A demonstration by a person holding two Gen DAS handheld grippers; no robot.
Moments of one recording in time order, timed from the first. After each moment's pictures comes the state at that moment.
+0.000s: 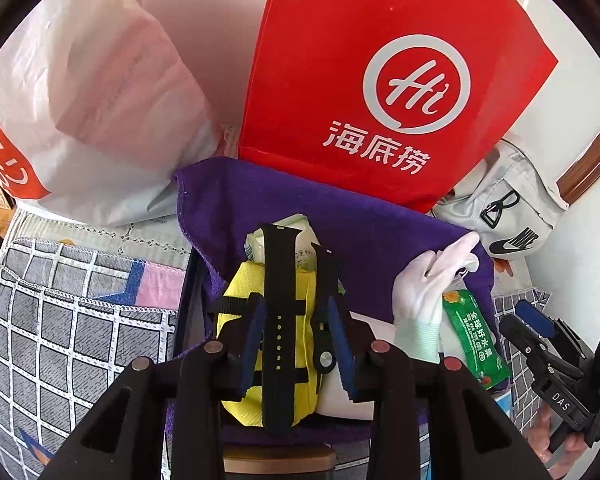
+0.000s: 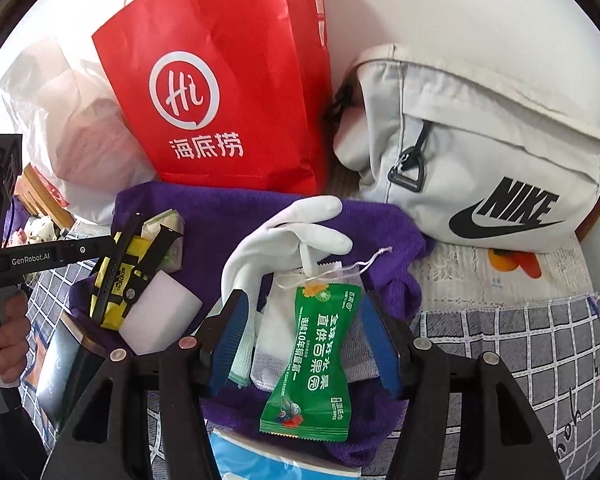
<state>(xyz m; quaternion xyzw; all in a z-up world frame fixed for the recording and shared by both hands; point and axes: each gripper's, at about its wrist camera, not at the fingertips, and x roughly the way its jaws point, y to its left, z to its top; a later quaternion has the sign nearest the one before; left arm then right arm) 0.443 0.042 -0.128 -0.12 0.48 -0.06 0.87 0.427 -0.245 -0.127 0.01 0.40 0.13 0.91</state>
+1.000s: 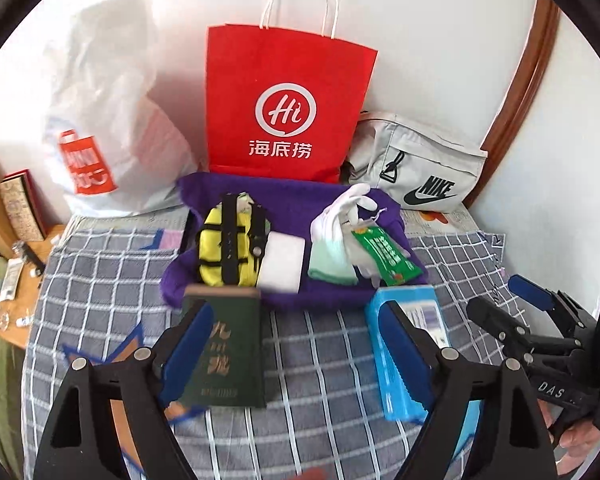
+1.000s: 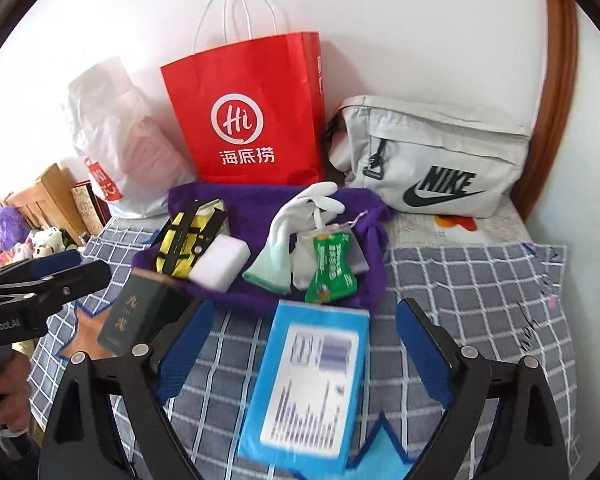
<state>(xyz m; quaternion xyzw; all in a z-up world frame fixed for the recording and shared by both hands) 0.259 -0.003 -0.042 -0.05 0.41 -0.09 0.91 0.257 -0.241 -0.066 0.02 0.36 0.08 0.93</state>
